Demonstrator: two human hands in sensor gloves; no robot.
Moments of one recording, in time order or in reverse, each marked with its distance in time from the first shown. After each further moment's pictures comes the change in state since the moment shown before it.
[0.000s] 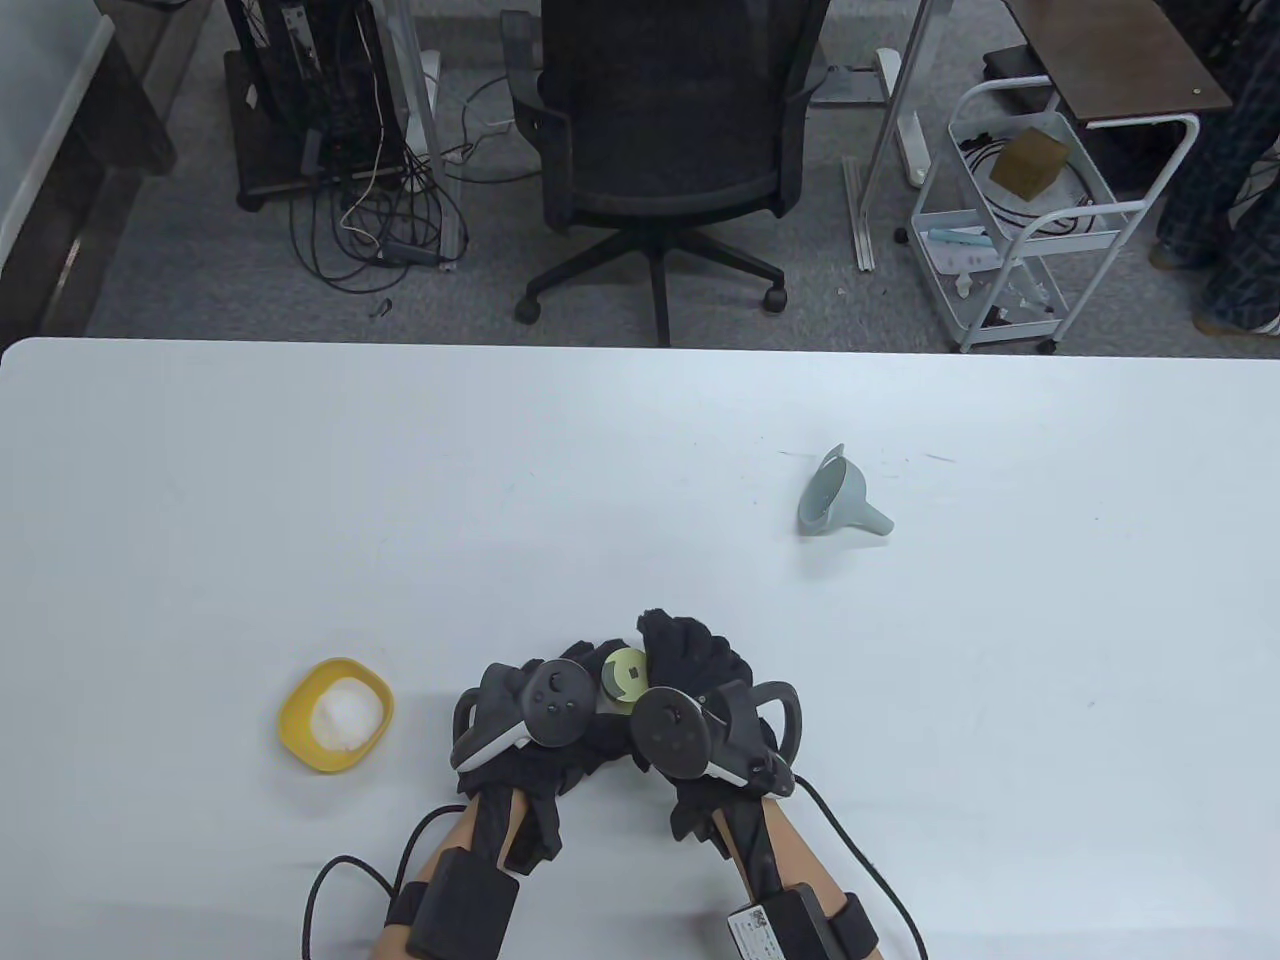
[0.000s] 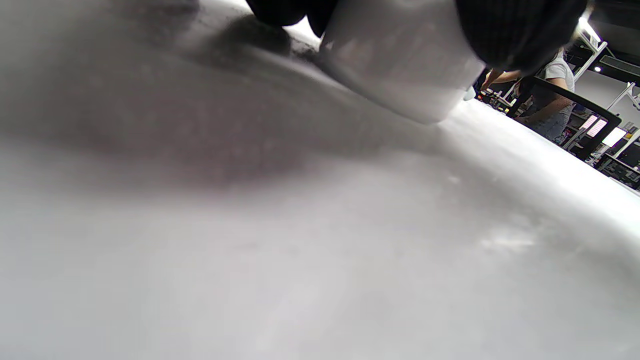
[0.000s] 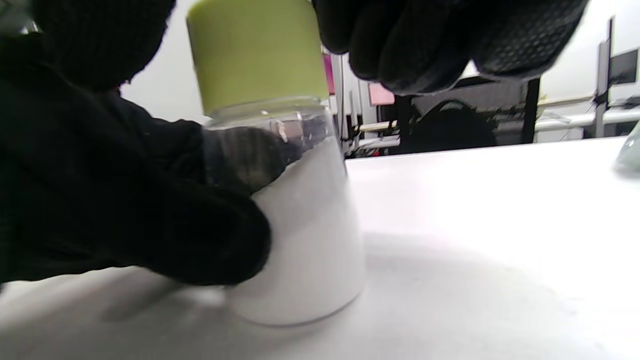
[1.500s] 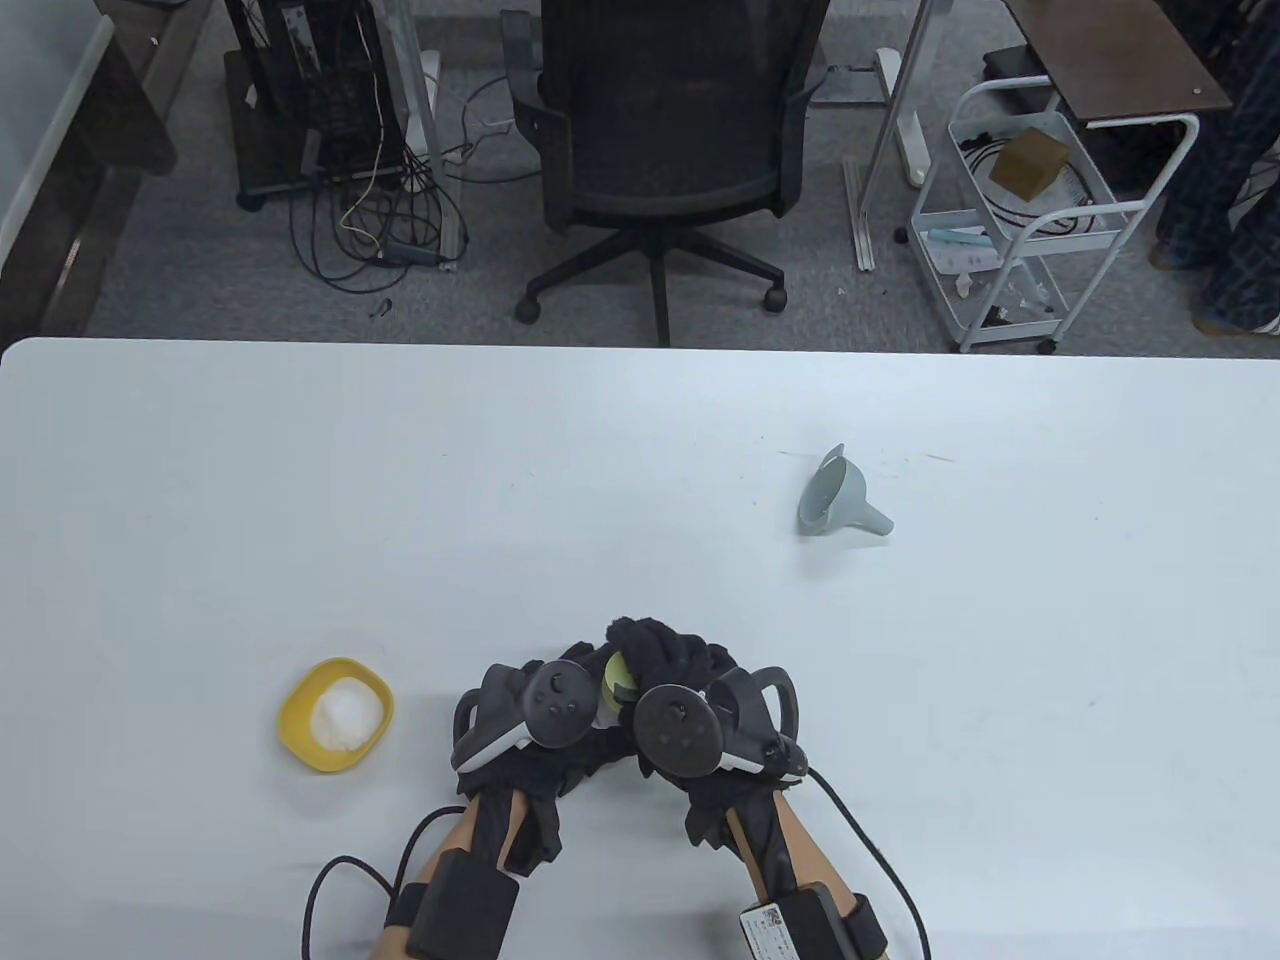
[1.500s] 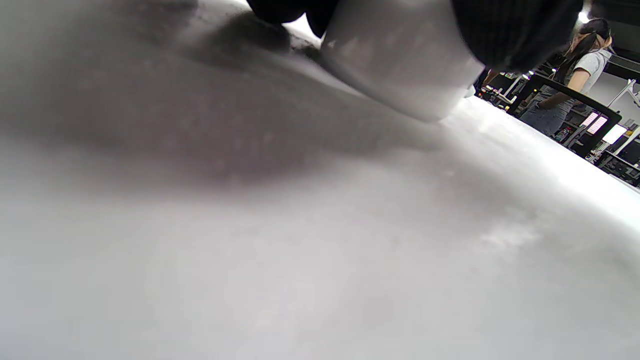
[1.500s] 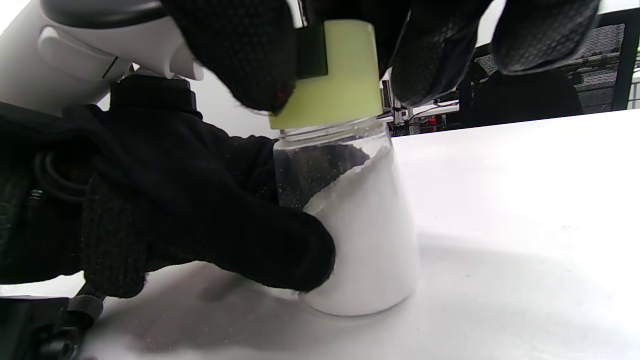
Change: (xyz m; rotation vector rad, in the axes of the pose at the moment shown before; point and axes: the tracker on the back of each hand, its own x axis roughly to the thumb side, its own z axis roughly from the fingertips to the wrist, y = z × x) left_hand 0.000 -0.001 0.000 -0.006 0.000 -0.002; right_hand 0.002 -0.013 -0.002 0.145 -0.161 -0.081
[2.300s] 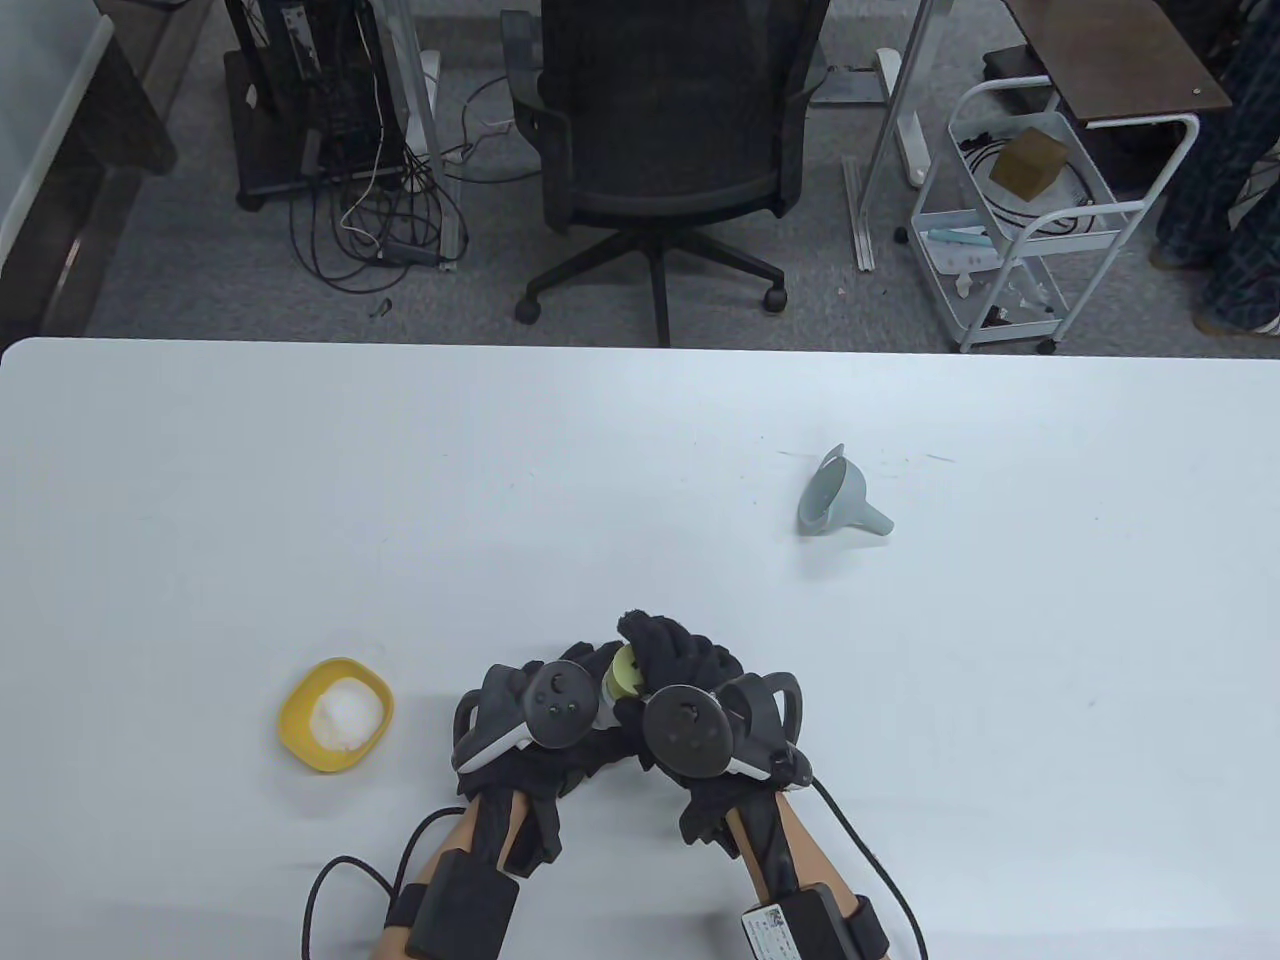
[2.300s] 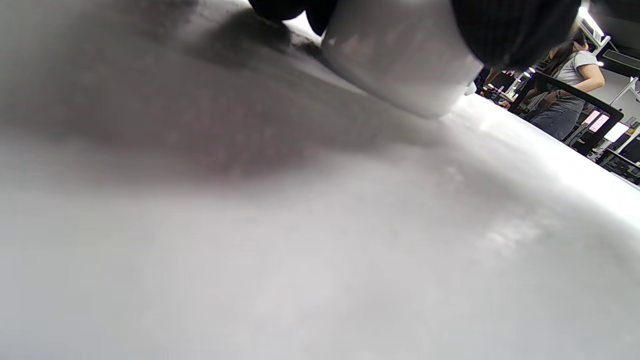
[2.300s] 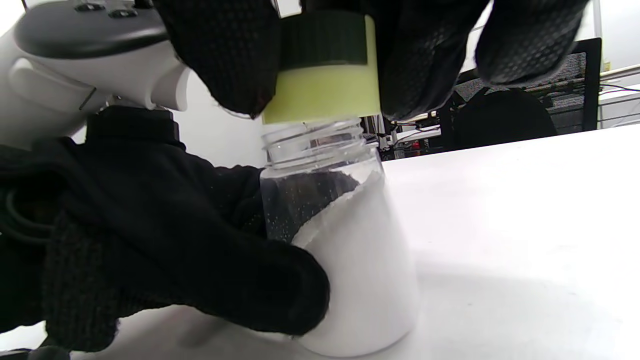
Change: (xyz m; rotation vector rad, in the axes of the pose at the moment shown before) left_hand 0.001 -0.001 0.000 -0.008 0.003 -0.002; right_hand -0.003 -0.005 0.003 -0.090 0.023 -0.033
